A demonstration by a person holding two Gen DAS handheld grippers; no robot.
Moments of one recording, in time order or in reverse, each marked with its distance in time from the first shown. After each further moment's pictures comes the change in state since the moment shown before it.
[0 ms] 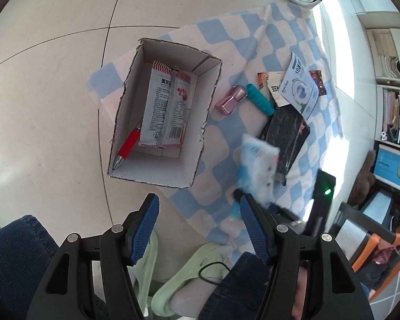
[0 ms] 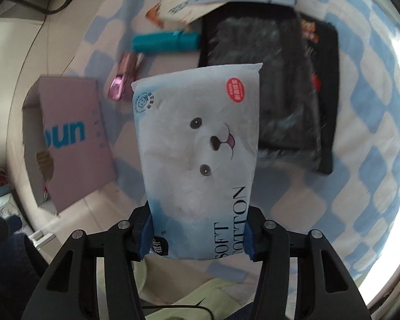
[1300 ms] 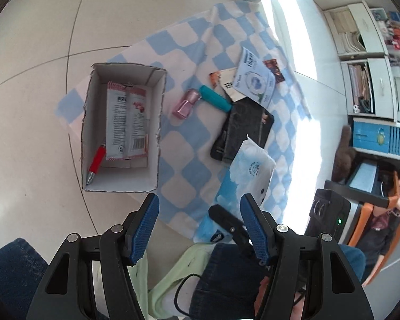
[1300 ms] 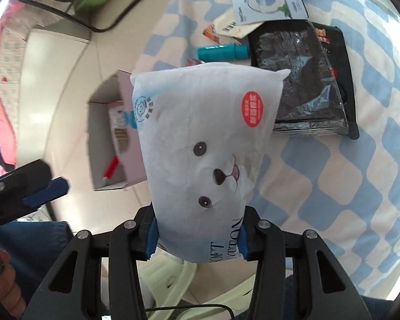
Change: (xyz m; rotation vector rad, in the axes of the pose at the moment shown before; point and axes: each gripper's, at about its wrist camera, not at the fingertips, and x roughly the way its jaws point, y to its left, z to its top) left arm -0.026 -0.042 -0.035 0.165 -0.075 -0.119; right arm -0.093 -0.094 -0.165 -0.007 -0.234 0.254
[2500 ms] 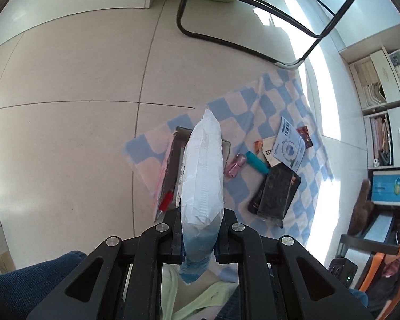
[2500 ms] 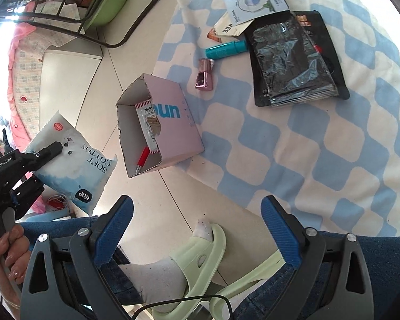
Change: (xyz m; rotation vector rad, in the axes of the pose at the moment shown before) left arm -0.088 0.049 -0.009 -0.201 -0.321 0.136; right arm 0.041 0.075 0.066 0.113 -0.005 0.032
